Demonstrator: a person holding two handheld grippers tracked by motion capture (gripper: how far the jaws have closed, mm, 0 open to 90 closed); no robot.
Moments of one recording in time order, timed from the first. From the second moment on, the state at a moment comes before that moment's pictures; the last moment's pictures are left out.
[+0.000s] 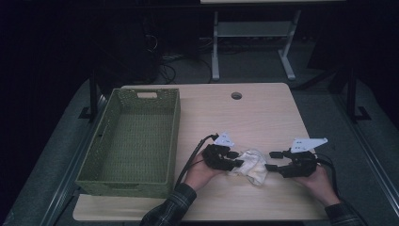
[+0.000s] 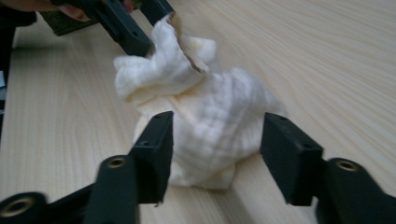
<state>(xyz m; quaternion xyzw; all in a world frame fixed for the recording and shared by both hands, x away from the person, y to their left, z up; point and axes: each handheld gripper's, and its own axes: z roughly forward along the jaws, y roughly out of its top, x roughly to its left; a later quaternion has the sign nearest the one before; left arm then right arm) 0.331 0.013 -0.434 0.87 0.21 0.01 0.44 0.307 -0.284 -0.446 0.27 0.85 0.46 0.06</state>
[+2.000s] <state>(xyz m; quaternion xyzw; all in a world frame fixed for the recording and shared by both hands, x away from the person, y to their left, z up) 0.369 0.033 -0.411 0.84 0.30 0.12 0.43 0.346 -0.317 -0.419 0.32 0.82 0.46 0.13</state>
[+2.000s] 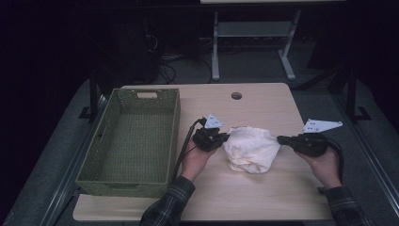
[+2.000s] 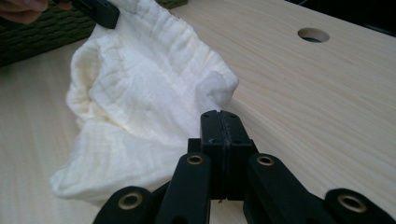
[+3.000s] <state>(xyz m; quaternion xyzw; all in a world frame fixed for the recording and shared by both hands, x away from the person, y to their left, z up) 0.344 0.023 -0.419 0.86 0.25 0.09 0.44 0.337 -0.304 -0.427 0.31 0.82 0.47 0.08</state>
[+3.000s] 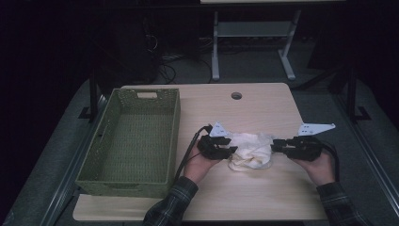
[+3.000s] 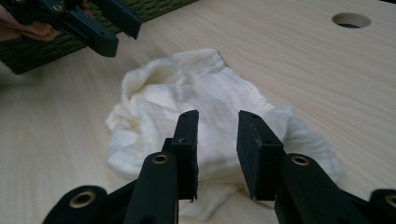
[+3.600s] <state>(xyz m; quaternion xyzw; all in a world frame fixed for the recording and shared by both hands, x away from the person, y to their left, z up) 0.334 -0.005 -0.444 0.88 0.22 0.10 0.41 0.322 -0.276 -0.442 0.30 0.85 0.43 0.08</state>
